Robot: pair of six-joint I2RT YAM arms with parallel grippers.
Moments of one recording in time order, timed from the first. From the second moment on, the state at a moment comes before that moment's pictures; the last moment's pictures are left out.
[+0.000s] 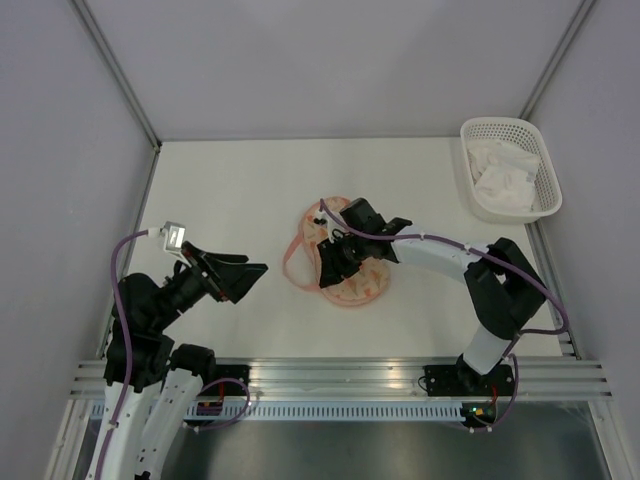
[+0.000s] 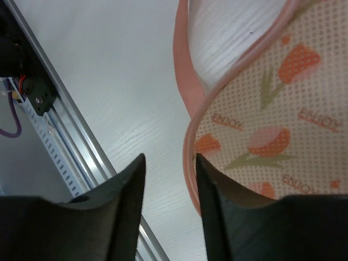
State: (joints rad) left arm -0.21 0.32 0.70 -0.37 0.56 -0.69; right arm 0.70 1.70 1.11 -0.36 -0.54 0.17
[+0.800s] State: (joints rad) left arm -0.21 0.38 0.68 -0.41 0.47 -0.69; right arm 0.66 1.05 1.02 -0.39 -0.04 0.31
